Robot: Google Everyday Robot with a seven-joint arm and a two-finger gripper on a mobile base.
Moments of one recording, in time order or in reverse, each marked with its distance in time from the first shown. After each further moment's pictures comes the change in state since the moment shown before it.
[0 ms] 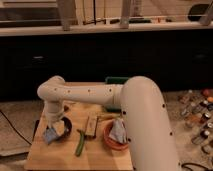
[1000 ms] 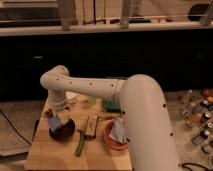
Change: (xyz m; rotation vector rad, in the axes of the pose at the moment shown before) arm 0.031 -0.038 -0.040 0.023 0.085 0.006
